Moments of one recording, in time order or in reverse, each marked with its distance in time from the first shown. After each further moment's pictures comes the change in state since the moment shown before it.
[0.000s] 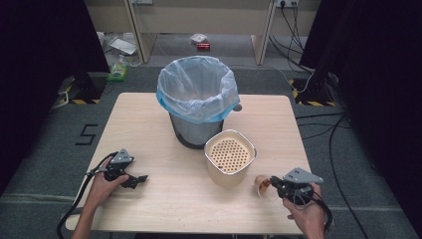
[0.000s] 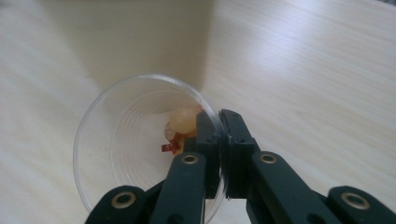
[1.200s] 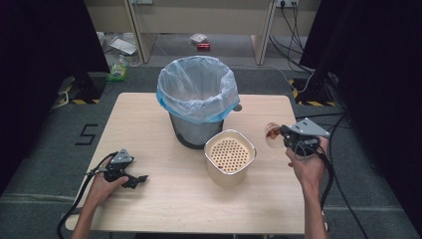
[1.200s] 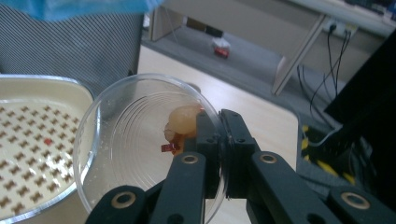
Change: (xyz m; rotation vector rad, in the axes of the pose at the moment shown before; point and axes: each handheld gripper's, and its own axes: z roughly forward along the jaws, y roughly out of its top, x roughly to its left) left arm 0.000 0.000 0.000 0.000 0.000 0.000; right arm -0.041 0.109 0.003 -0.200 -0.231 -0.081
